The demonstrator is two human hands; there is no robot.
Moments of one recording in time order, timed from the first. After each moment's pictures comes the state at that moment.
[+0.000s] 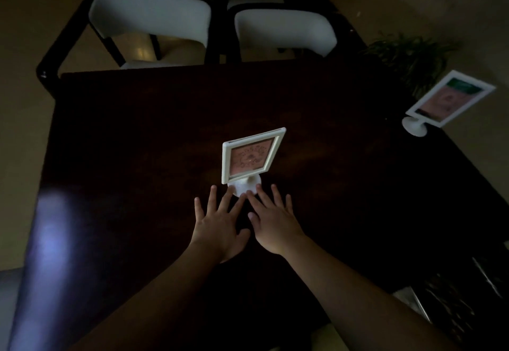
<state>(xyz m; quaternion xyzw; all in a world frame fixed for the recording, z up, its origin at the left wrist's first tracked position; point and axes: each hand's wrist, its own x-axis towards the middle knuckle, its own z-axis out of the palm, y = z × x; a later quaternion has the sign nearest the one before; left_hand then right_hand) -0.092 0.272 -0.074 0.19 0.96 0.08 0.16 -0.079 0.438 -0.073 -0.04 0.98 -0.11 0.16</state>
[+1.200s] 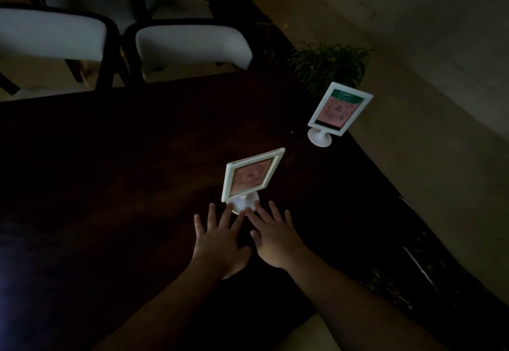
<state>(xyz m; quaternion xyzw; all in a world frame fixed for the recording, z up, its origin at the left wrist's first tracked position) -0.103 0.552 -0.073 0.27 0.94 0.05 0.19 -0.064 0.716 -0.074 0.03 0.98 -0.11 0.18</state>
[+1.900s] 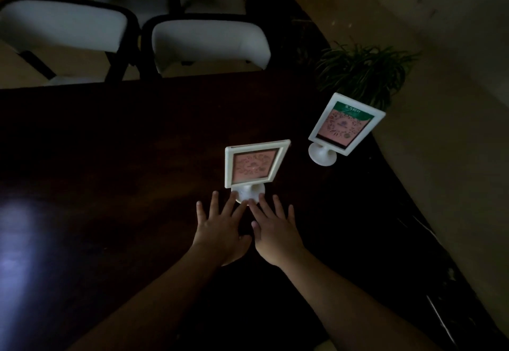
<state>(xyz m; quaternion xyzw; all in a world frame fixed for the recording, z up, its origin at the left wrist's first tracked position) -0.144 0.660 -0.078 0.20 0.96 0.04 0.18 -0.116 0.818 -0.087 -0.02 0.98 -0.12 0.15</state>
